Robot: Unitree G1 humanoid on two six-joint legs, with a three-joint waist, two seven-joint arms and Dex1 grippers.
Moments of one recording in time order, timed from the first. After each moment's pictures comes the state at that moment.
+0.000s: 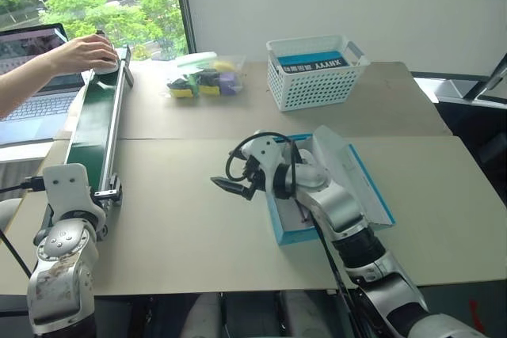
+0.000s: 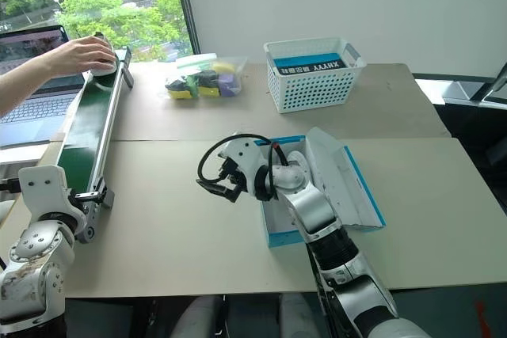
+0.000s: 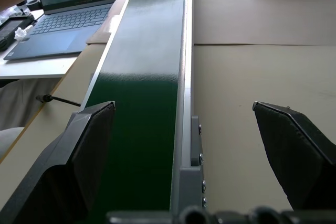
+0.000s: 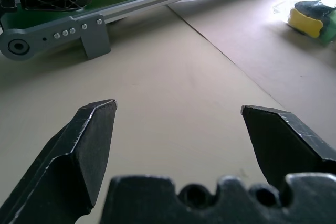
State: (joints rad) left arm 0.00 0.37 0.47 -0.49 -0.19 0.77 -0.02; right arm -0.61 -0.17 0.35 -0.02 0.16 0.51 0.64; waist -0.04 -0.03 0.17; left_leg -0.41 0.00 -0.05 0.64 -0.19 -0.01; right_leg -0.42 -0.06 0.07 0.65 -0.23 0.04
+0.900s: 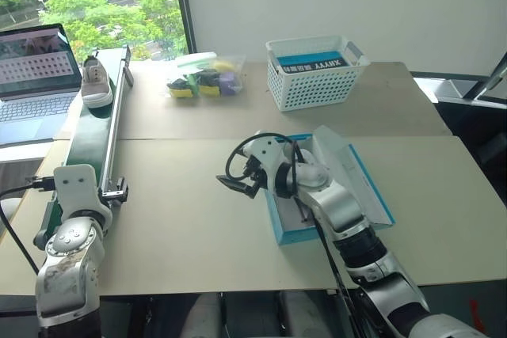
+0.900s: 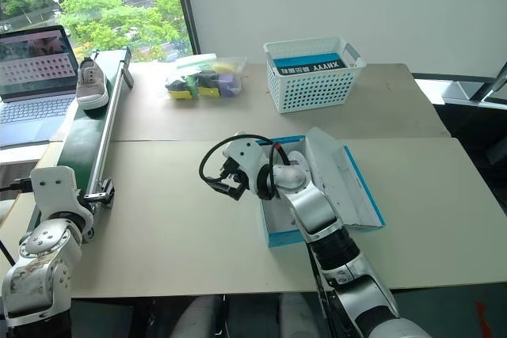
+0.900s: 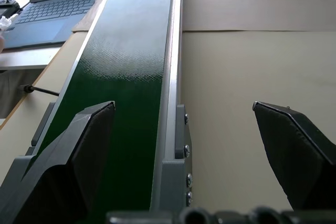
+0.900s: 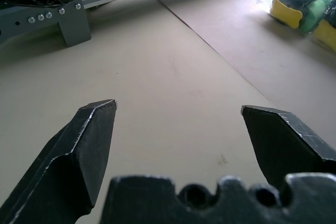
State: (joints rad) left arm -0.02 0.36 0.44 -0.44 -0.19 0.77 -0.01; right arm -0.61 -0.18 0.35 -0.03 0.10 0.53 0.63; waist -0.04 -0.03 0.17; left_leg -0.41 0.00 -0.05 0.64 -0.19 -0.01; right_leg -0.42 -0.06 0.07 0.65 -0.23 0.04
